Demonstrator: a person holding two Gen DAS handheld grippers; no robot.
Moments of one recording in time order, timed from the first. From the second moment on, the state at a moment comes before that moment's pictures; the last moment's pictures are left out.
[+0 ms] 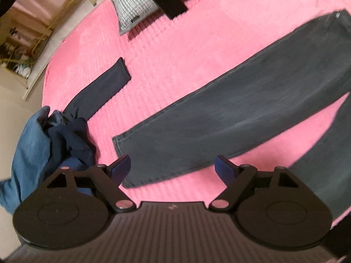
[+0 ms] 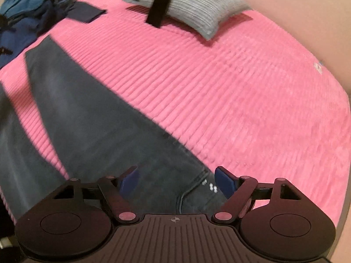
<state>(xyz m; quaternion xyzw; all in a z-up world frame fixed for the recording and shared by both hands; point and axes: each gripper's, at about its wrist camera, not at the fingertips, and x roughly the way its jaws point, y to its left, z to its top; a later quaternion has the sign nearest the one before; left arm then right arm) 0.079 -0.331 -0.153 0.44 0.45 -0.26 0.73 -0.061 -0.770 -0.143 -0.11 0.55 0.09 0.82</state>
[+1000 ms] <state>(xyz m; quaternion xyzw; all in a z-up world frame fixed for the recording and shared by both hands) 0.231 -0.303 -0.267 0.58 0.37 -0.47 0.55 -0.001 -0.791 -0.253 -0.17 0.61 0.10 0.77</state>
